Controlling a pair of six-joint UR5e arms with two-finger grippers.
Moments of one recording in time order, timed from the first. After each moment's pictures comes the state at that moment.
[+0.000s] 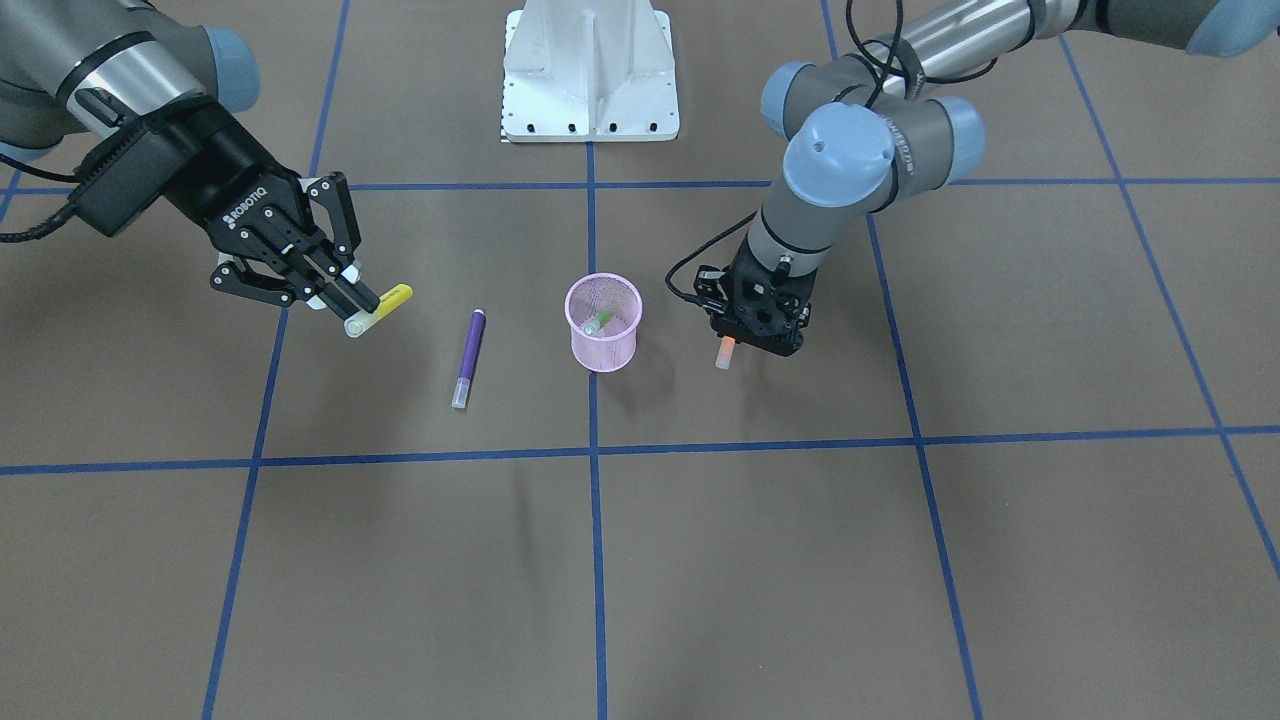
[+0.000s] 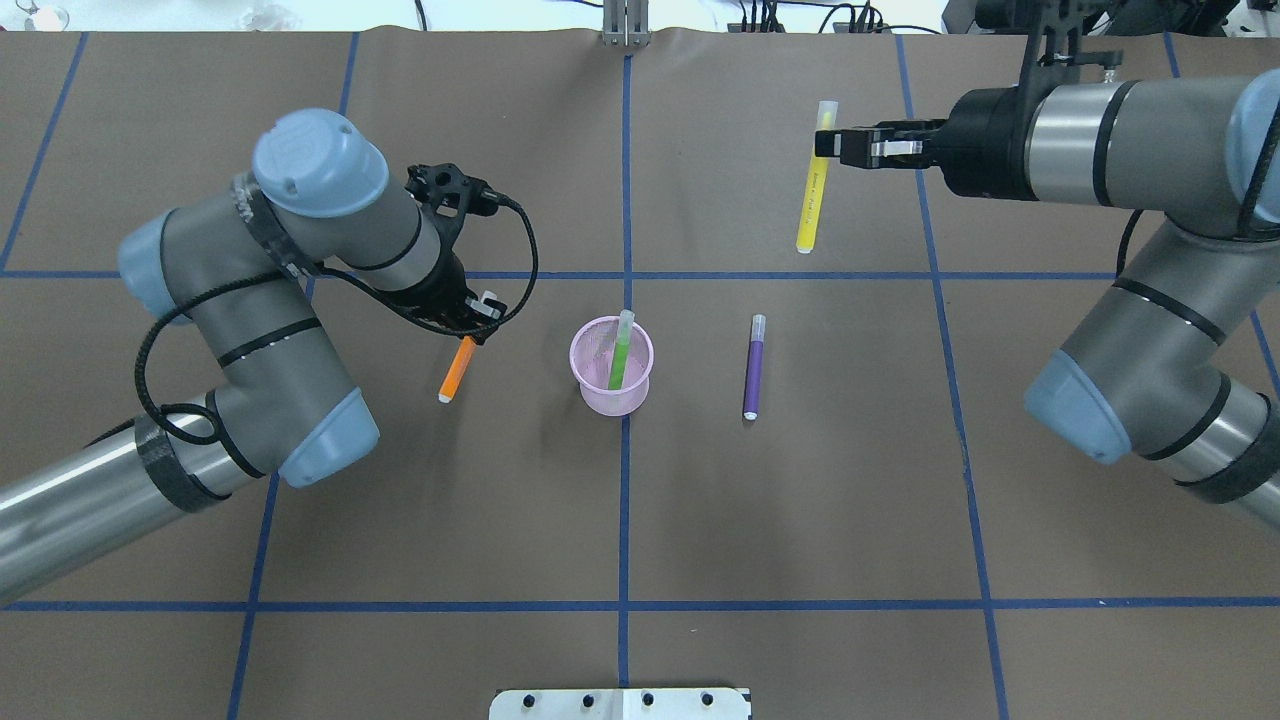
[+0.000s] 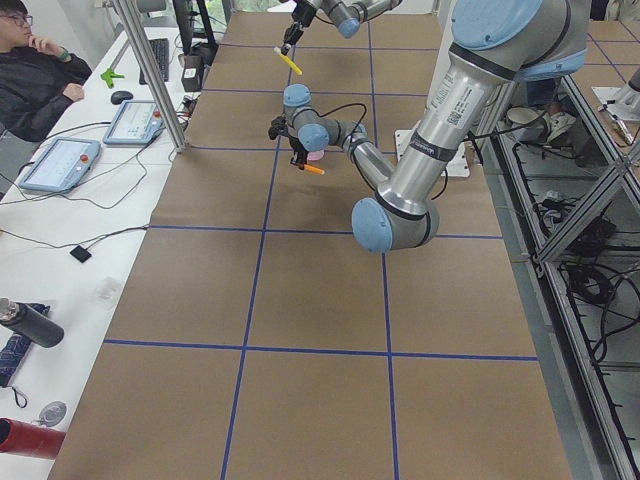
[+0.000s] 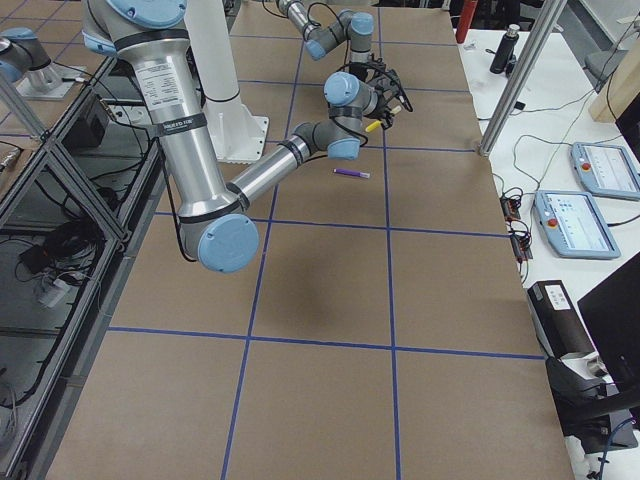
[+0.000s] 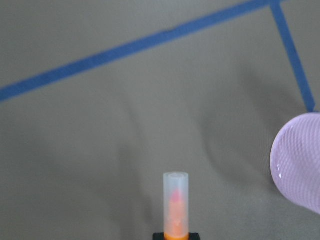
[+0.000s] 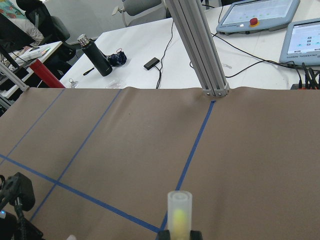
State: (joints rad) left arm -0.71 -2.16 -1.62 -1.76 -2.11 -0.75; right arm 0.84 -1.22 1.86 -0.66 1.87 1.04
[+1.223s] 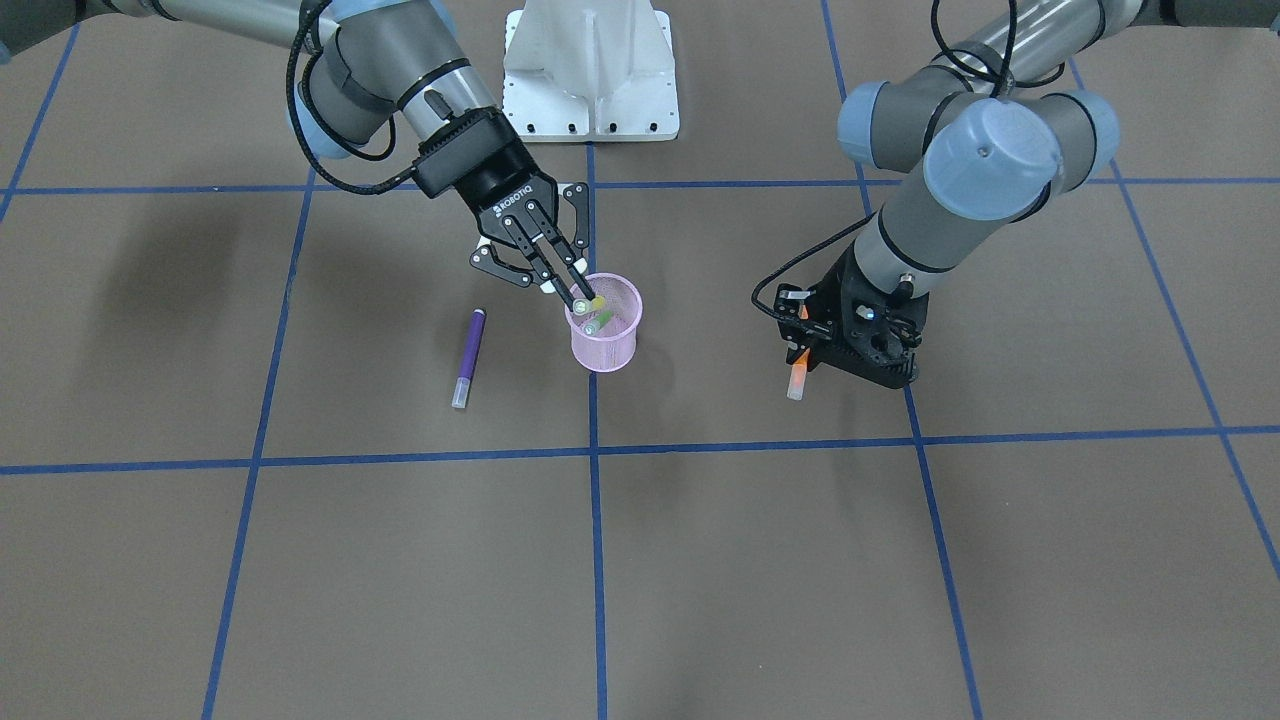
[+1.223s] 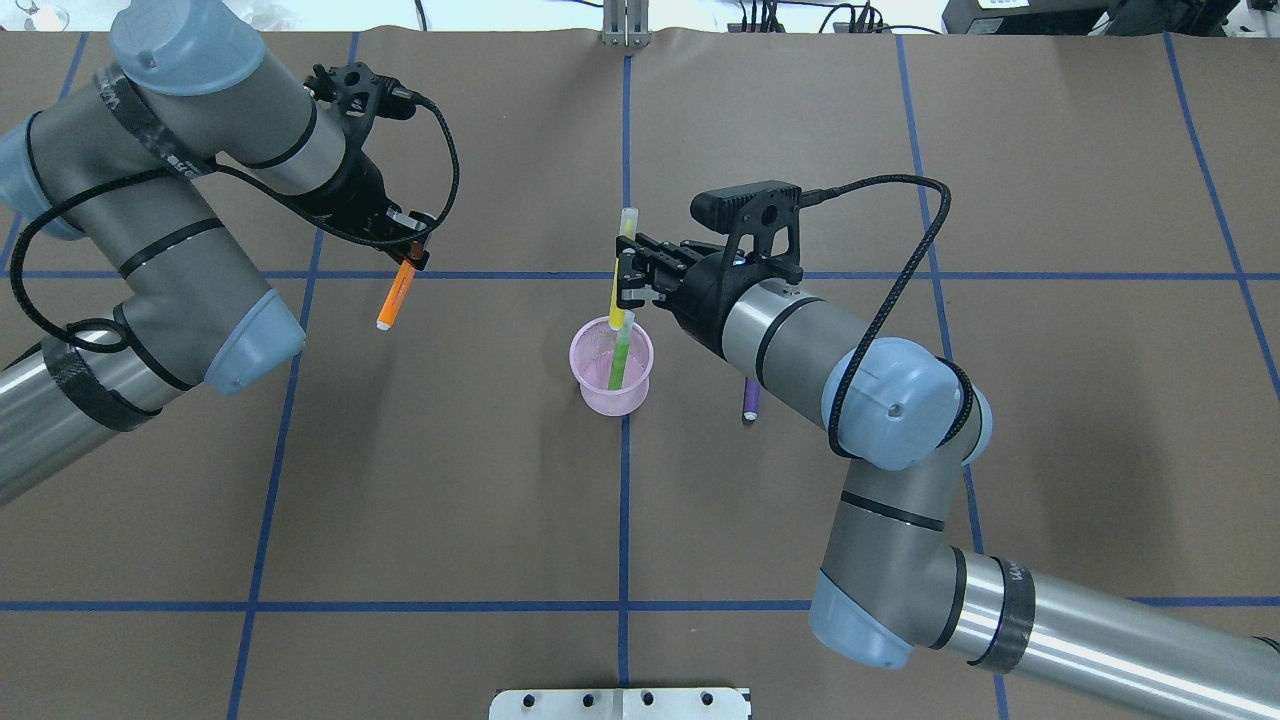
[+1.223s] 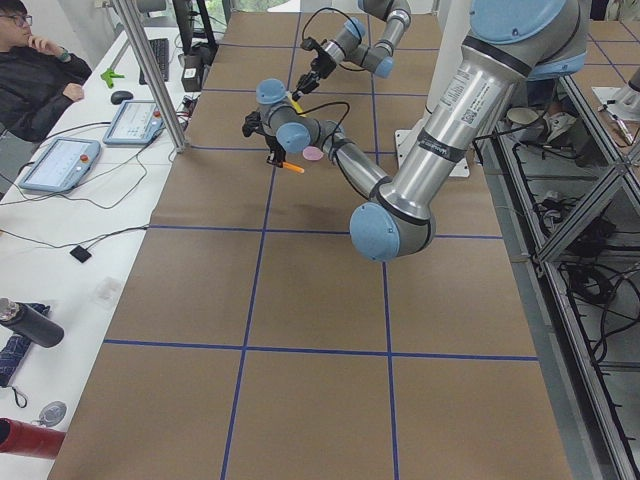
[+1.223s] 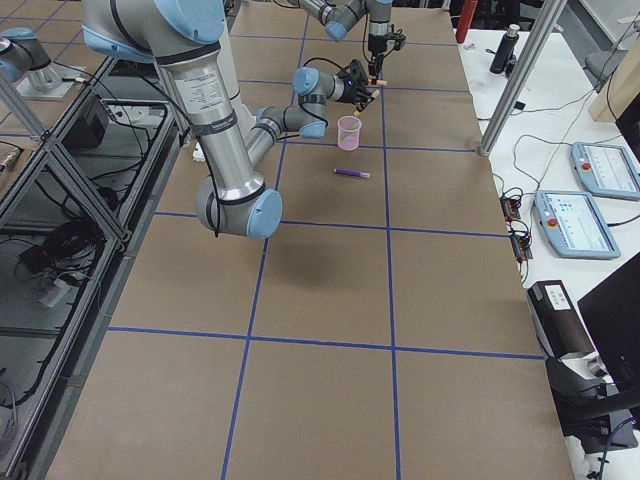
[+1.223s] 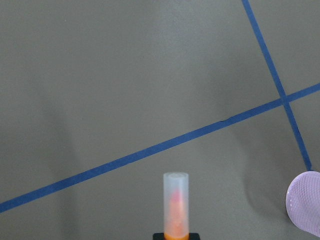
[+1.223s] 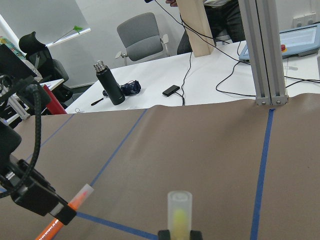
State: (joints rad) left arm -0.85 -2.14 -1.63 -1.77 -2.21 -0.68; right arm 0.43 -1.05 1.71 -0.68 1.26 1.01
